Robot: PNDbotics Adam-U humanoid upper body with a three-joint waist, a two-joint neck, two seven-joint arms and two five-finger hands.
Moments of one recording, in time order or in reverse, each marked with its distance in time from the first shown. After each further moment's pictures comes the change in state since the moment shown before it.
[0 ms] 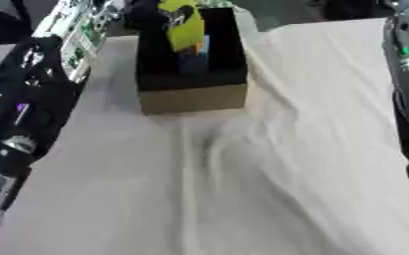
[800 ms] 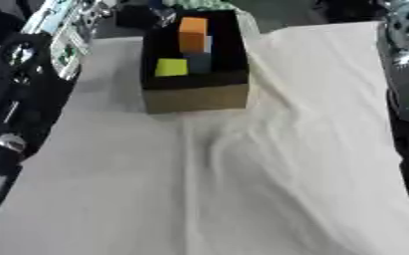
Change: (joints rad) left arm 0.023 0.013 -0.006 -0.003 0.002 -0.009 -0.050; right arm 0.009 0.007 -0.005 0.002 0.002 -0.001 0.017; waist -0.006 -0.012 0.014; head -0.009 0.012
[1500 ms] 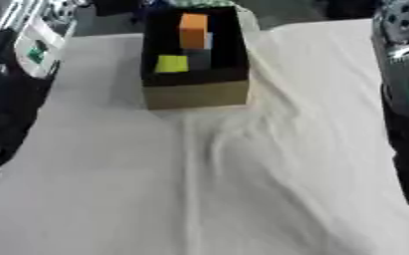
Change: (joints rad) left arm 0.122 0.105 -0.019 -0.332 0.305 0.013 -0.009; right arm 0.017 -0.005 -0.007 -0.024 0.000 0.003 -0.036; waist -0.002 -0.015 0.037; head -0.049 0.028
